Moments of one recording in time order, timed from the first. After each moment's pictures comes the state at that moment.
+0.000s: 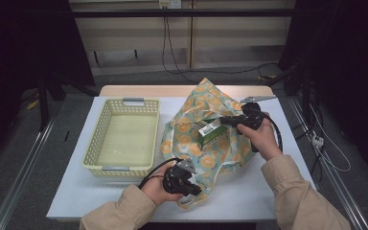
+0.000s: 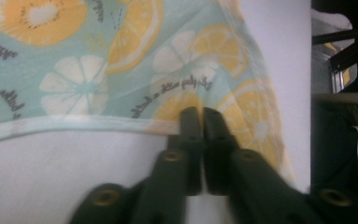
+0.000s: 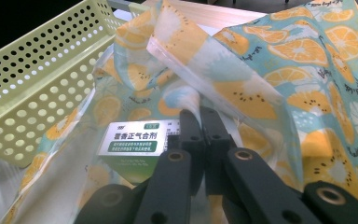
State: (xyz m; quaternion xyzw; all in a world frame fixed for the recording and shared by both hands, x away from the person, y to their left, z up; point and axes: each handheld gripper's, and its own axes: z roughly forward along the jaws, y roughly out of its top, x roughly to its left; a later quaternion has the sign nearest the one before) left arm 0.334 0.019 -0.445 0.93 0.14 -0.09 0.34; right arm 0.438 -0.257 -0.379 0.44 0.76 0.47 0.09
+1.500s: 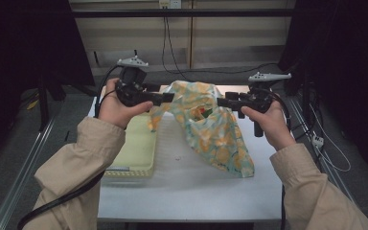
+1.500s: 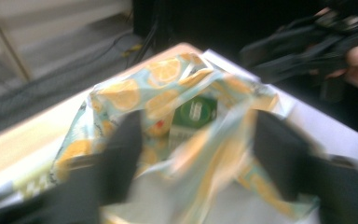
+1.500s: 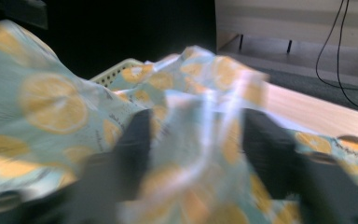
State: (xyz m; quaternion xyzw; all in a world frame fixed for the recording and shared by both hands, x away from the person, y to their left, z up) left arm 0.434 0.105 -0.236 0.82 0.31 0.08 0.48; right arm 0.428 -0.250 -0.296 0.41 0.74 0.53 0.12
